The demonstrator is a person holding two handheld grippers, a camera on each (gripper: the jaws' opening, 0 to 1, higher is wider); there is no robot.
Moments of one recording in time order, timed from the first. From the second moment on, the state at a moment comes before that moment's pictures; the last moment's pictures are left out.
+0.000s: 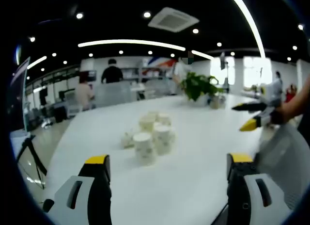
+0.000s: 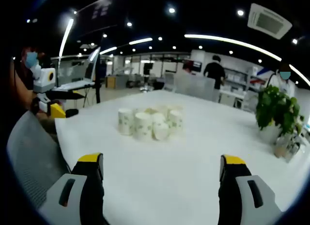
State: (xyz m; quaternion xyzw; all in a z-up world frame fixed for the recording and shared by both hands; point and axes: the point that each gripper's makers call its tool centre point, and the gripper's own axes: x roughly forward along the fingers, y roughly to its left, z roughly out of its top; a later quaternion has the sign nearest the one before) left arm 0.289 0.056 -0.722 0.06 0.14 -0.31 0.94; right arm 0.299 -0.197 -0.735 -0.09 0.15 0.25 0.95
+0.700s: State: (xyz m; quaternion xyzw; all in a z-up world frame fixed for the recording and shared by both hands) left arm 0.290 0.056 -0.719 0.04 0.13 -0.31 0.94; right arm 0.300 -0.196 -0.735 -0.09 0.15 0.26 0.95
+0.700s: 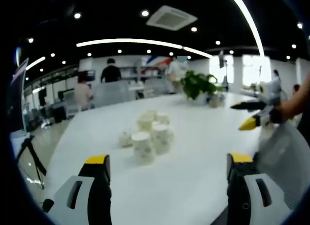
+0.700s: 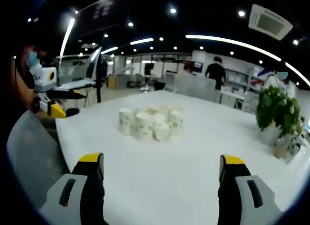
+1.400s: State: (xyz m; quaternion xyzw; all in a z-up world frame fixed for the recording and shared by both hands) left arm 0.285 0.058 -0.721 0.04 0.13 -0.30 0.94; right arm 0.291 -0.194 -0.738 -0.10 0.15 0.26 0.95
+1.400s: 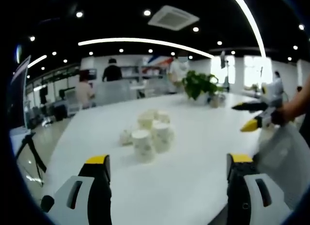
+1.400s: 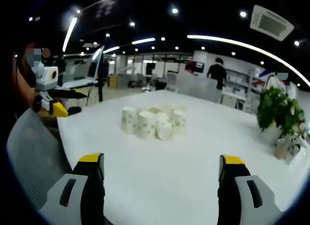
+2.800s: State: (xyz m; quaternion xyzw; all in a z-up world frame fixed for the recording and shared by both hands) left arm 0.310 0.074 -0.725 0.01 0.14 -0.28 0.95; right arm 0.296 -0.191 -0.734 -0.06 0.14 0.27 0.95
